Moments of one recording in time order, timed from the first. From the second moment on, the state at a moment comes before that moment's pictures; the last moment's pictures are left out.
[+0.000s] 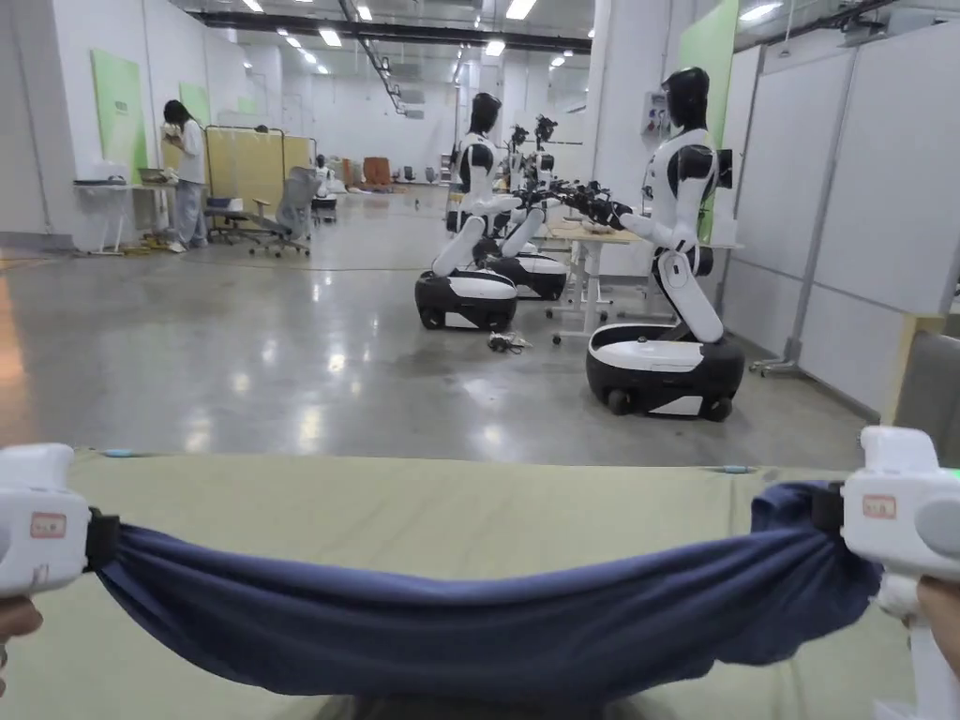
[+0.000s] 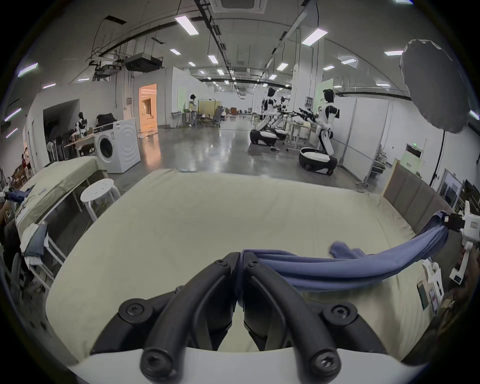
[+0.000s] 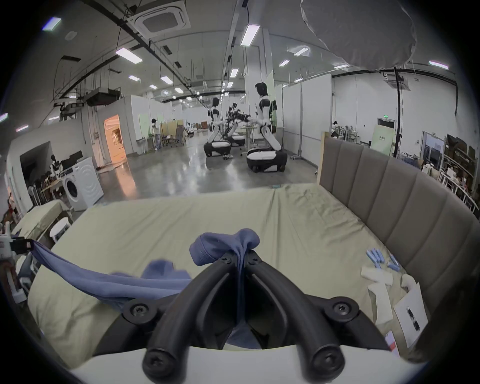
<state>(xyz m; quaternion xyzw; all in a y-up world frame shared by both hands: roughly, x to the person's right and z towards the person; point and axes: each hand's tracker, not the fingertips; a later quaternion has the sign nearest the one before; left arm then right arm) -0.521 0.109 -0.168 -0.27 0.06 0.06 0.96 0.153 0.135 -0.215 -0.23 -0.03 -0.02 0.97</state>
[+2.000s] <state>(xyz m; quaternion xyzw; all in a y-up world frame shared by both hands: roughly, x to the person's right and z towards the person) -0.521 -0.113 0.044 -0.36 0.01 0.04 0.93 -0.008 0.000 -0.041 -0.23 0.14 0.08 0.96</state>
